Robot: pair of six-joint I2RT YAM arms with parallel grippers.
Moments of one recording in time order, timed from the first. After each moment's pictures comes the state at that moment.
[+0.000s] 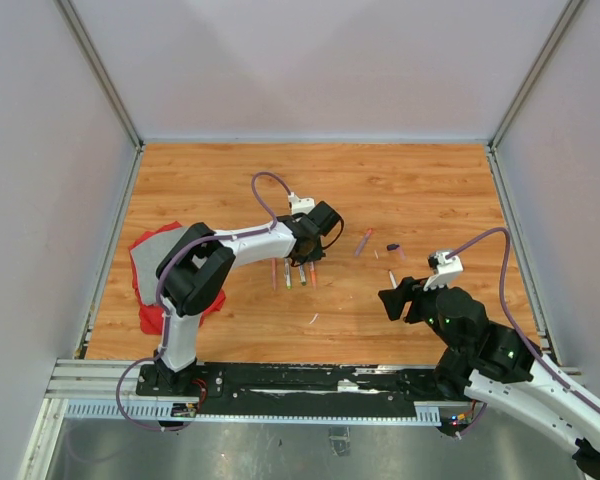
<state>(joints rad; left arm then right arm) -0.81 1.98 1.34 -0.45 -0.38 -0.88 0.95 0.30 0.51 -0.61 0.44 0.54</state>
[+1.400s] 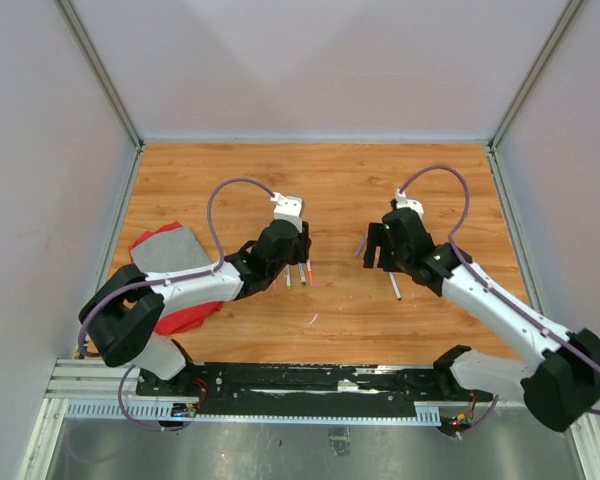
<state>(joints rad) -0.83 1.50 0.81 0.22 -0.39 -0.40 0.59 1.07 0.82 -0.56 0.26 0.52</state>
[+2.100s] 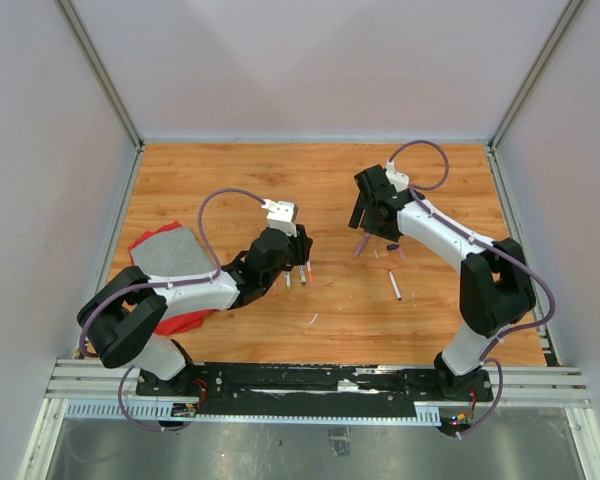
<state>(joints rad) -0.83 1.48 0.66 0.51 -0.38 -0.39 0.49 1.67 1.25 -0.62 0.34 0.73</state>
